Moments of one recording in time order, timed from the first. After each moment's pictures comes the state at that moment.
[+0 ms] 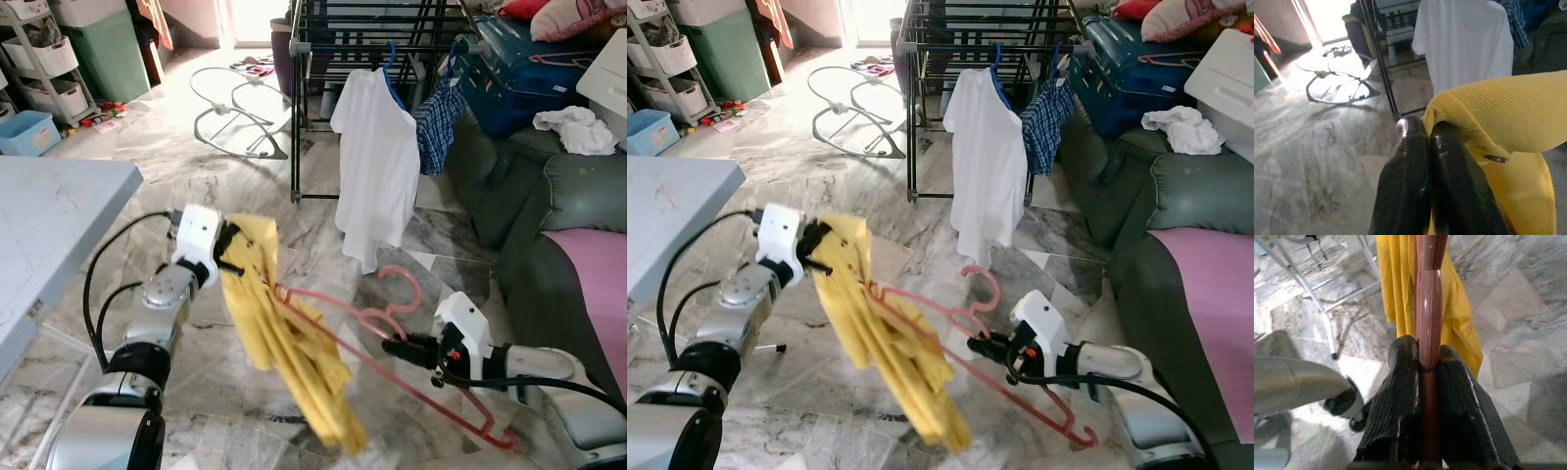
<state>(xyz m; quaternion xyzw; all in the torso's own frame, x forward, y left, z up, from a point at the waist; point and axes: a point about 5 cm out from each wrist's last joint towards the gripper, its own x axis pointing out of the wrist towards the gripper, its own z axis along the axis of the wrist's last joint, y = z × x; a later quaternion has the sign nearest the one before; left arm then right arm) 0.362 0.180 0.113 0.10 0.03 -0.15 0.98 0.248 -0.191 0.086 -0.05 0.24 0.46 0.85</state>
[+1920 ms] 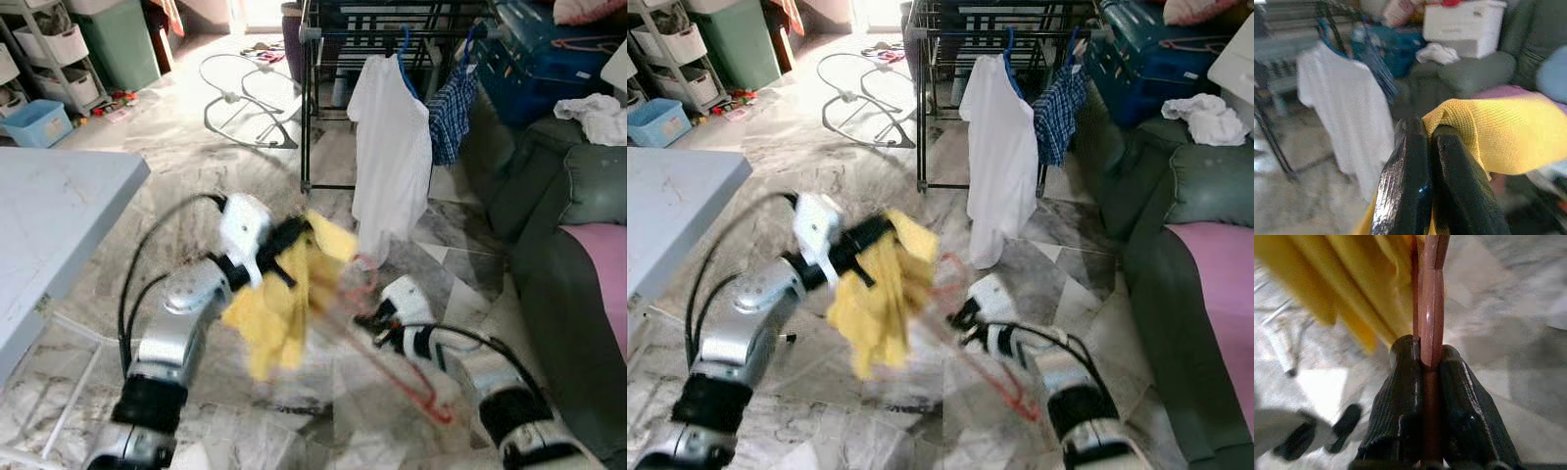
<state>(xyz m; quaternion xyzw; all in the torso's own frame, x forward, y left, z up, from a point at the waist) 0.315 0.108 0.154 0.03 -0.04 -0.41 0.91 0.315 -0.149 0.038 -0.05 0.28 0.30 0.91</state>
